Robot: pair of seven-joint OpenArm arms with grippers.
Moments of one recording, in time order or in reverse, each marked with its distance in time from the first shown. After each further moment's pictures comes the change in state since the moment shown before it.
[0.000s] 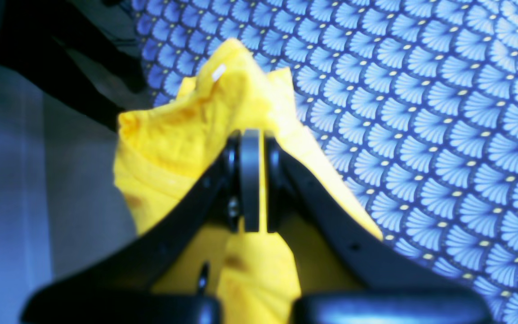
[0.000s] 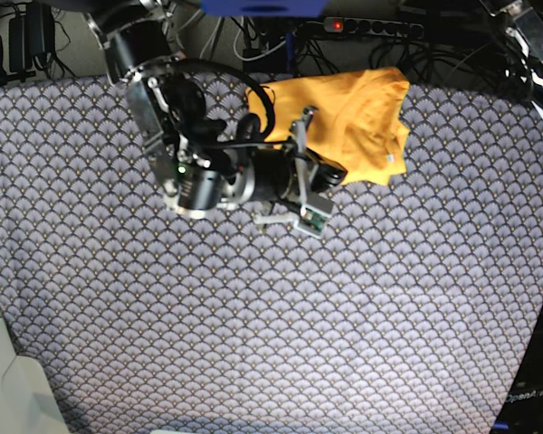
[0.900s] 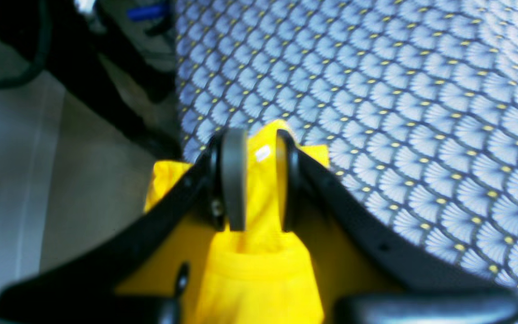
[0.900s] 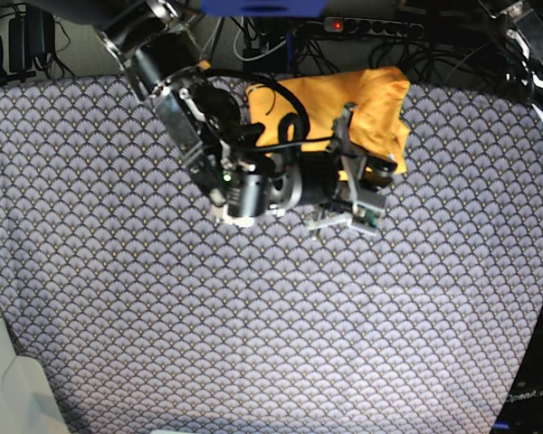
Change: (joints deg) left arm -0.5 -0.2 0.1 0.0 -0.1 0.0 -0.4; right arm 4.9 -3.1 -9.2 -2.8 -0.6 0.0 5.1
